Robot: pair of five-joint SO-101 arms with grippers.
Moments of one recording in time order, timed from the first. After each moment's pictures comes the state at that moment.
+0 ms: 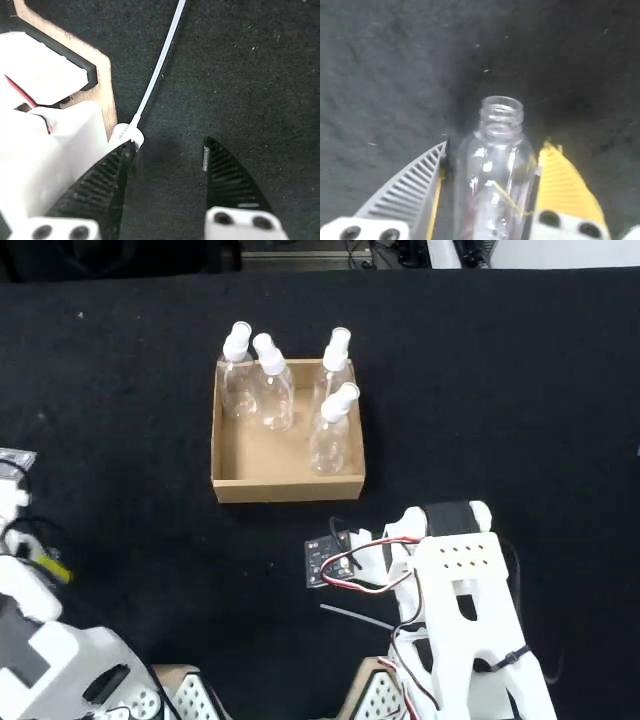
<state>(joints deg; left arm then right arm) -57.3 -5.8 32.2 63.3 -63.3 -5.7 -42.1 57.5 91.6 87.2</state>
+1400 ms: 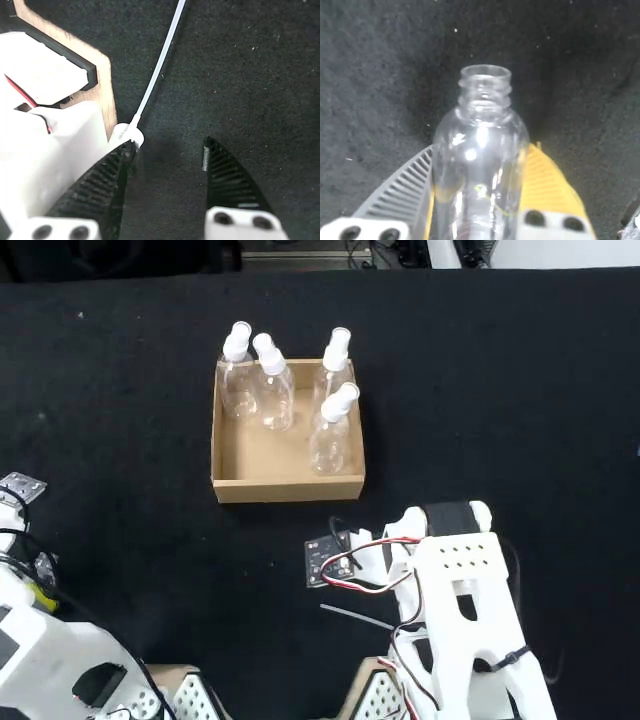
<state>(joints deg) -62.6 3.2 29.0 65.1 -82.9 -5.7 -42.1 57.5 91.6 87.2</state>
